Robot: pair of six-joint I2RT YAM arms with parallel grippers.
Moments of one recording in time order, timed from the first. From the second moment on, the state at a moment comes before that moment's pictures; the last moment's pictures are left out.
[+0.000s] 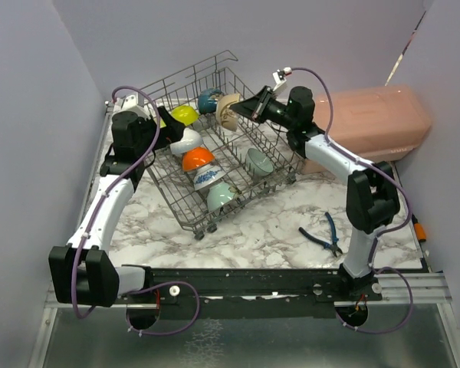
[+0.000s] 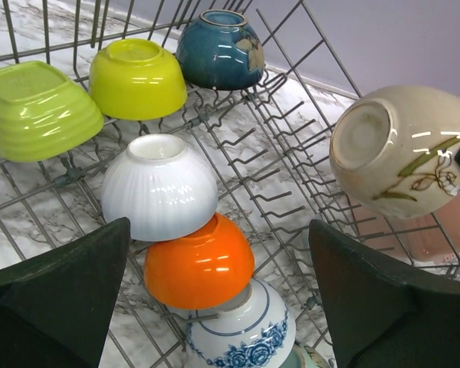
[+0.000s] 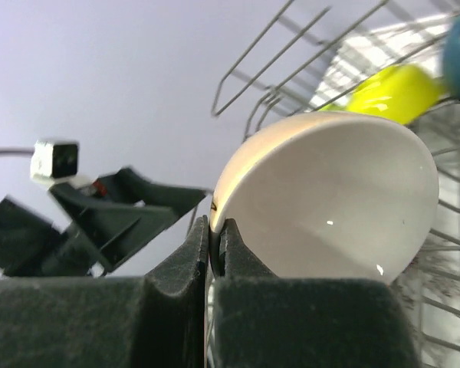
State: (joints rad) left arm -0.09 1.26 1.07 -0.10 0.19 -0.48; right arm 0.43 1.93 1.52 0.48 -0.66 1.00
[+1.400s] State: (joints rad) left arm -0.34 1.37 1.10 0.02 0.12 -0.25; right arm 0.56 2.11 1.27 0.86 0.23 1.42
